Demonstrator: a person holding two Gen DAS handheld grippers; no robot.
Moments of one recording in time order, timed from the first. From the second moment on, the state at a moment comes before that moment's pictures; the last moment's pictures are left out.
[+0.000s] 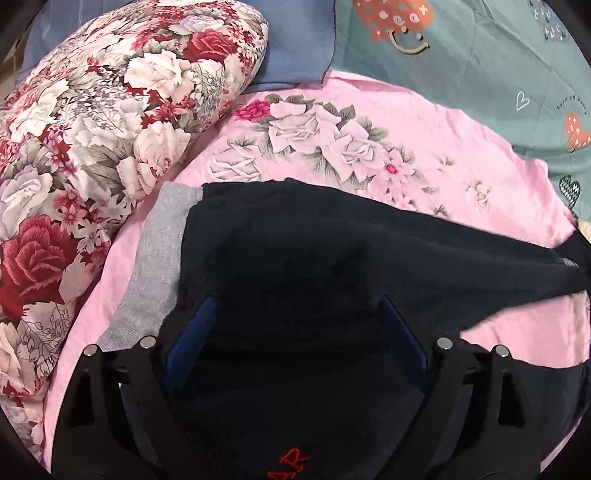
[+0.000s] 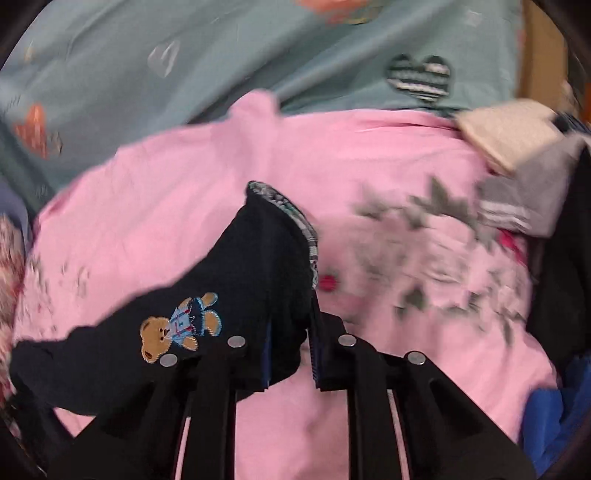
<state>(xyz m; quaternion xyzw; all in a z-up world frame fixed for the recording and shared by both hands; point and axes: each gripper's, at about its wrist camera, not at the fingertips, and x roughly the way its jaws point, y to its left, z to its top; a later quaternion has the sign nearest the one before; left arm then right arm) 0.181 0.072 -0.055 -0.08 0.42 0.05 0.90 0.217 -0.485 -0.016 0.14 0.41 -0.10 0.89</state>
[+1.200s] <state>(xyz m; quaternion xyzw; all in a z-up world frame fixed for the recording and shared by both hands) 0.193 0.138 -0.026 -0.07 0.42 0.13 0.89 0.254 -0.353 -0.007 0.01 0.45 0.06 0.89</state>
